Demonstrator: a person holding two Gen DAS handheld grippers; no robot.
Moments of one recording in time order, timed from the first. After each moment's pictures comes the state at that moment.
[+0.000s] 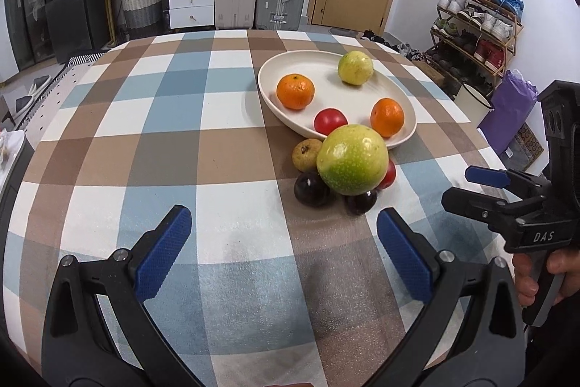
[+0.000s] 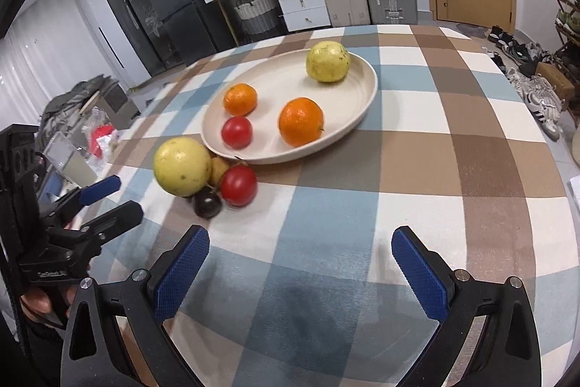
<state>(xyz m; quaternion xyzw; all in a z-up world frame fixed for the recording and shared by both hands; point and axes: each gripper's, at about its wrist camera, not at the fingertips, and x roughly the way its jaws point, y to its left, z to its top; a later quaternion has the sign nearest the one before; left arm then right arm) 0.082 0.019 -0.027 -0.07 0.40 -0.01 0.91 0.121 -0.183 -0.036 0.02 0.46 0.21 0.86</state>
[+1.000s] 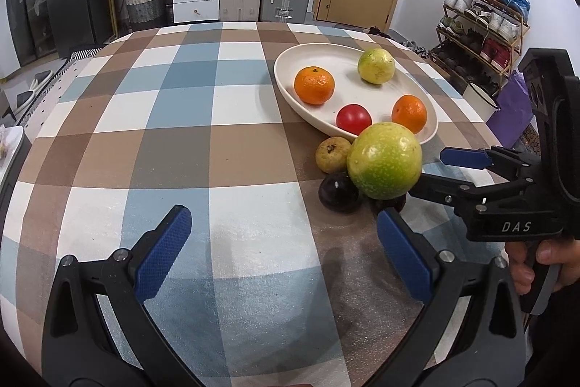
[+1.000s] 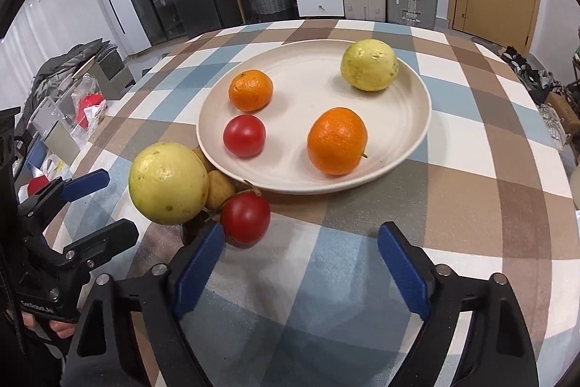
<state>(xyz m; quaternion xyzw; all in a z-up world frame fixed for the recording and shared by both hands) 0.099 0.037 -0.043 -0.08 0.40 -0.01 0.91 0.163 -0.129 -0.048 -0.04 0.47 0.24 0.85</state>
